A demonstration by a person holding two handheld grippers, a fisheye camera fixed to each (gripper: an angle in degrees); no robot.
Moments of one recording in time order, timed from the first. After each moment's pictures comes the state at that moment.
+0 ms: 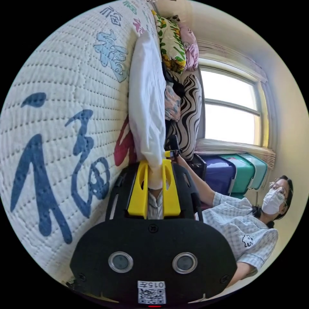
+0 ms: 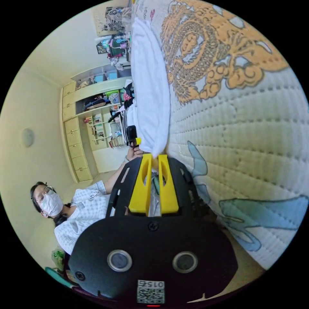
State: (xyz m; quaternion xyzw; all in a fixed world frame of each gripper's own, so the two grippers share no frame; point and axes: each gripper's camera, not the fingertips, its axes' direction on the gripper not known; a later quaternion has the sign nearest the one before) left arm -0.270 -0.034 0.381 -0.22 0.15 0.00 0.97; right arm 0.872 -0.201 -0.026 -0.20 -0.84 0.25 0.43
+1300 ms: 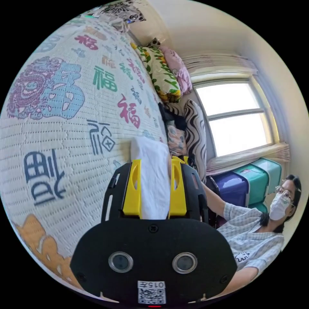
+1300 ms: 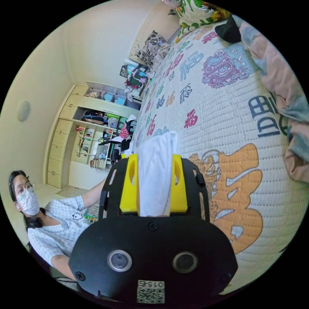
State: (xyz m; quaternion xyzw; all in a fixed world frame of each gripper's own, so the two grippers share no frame) left arm -0.238 -0.204 0.390 -0.10 0.05 0.09 0.99; right arm 0.969 -0.304 -0.020 -0.02 -0.75 0.32 0.57
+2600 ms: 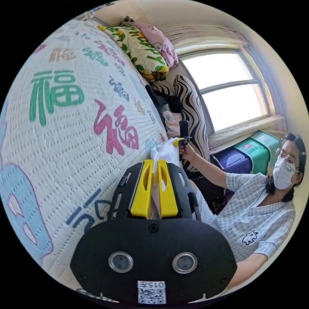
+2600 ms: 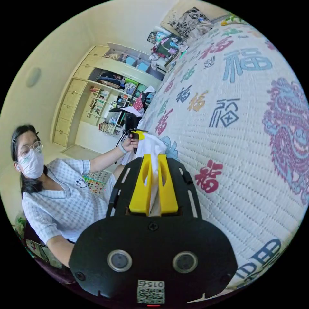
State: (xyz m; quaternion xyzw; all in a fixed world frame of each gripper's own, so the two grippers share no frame) left arm -0.208 -0.270 0.537 -0.19 0.08 0.23 0.95; right arm 0.903 -0.396 -0.039 0.00 -0.81 0.13 0.57
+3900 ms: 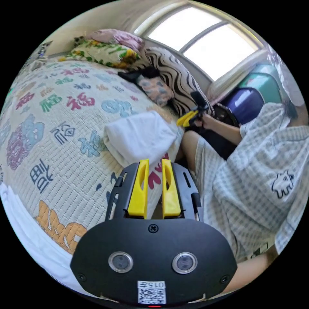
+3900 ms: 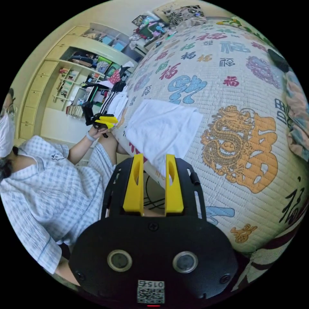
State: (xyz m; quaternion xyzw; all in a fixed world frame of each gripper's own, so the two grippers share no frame) left arm -0.099 0.005 0.505 -0.18 -0.05 0.38 0.90; right arm 0.819 -0.276 -0.187 -0.09 -0.71 0.09 0.70
